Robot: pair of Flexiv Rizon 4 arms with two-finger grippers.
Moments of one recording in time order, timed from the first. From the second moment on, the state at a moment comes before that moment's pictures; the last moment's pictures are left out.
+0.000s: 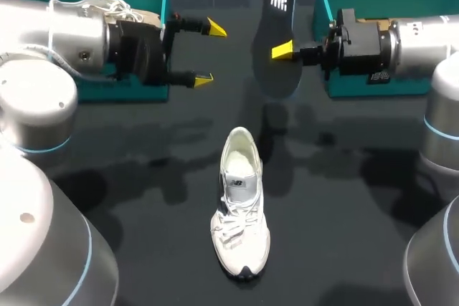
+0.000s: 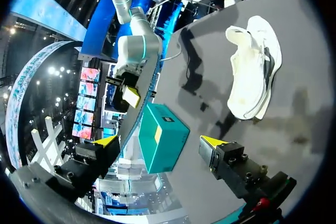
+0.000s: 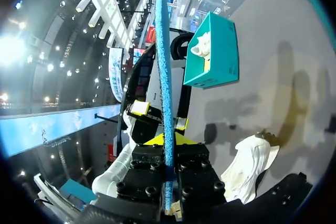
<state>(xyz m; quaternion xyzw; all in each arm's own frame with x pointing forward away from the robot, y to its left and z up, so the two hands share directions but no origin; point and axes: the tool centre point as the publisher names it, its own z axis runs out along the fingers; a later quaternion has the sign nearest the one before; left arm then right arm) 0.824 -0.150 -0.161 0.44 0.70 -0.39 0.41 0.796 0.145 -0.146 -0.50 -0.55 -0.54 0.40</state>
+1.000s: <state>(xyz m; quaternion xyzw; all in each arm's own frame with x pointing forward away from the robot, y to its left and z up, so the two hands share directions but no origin) 0.778 -0.105 -0.243 0.23 0.93 -0.28 0.08 0.786 0.130 -0.180 -0.44 -0.63 -0.59 0.24</state>
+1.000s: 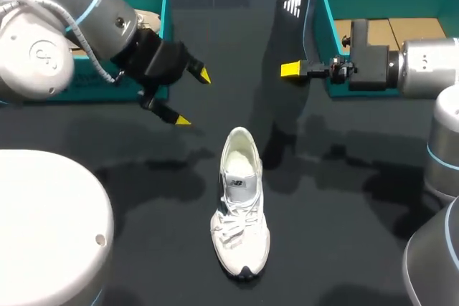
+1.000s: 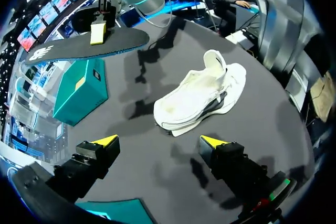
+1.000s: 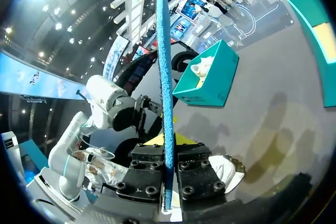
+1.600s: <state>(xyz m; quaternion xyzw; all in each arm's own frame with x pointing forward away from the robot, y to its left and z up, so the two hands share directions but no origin) 0.766 -0.105 -0.252 0.15 0.96 -0.20 -0.08 0.787 0.136 -0.185 -0.43 -0.64 -0.59 0.23</state>
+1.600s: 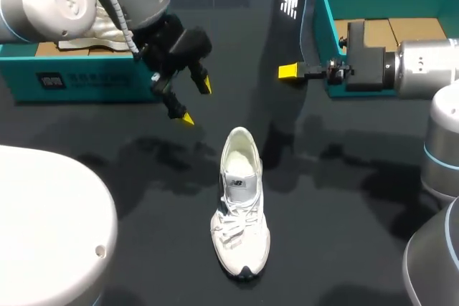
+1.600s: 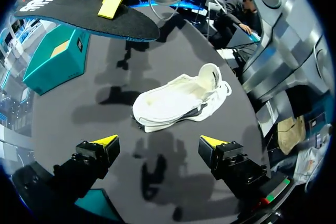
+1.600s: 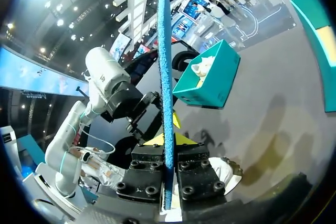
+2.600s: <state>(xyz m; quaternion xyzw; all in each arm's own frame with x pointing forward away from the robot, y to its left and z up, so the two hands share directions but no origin) 0.740 -0.106 -0.331 0.13 0.97 -0.20 -0.06 0.763 0.195 -0.232 -0.40 -0.64 -0.61 0.24</state>
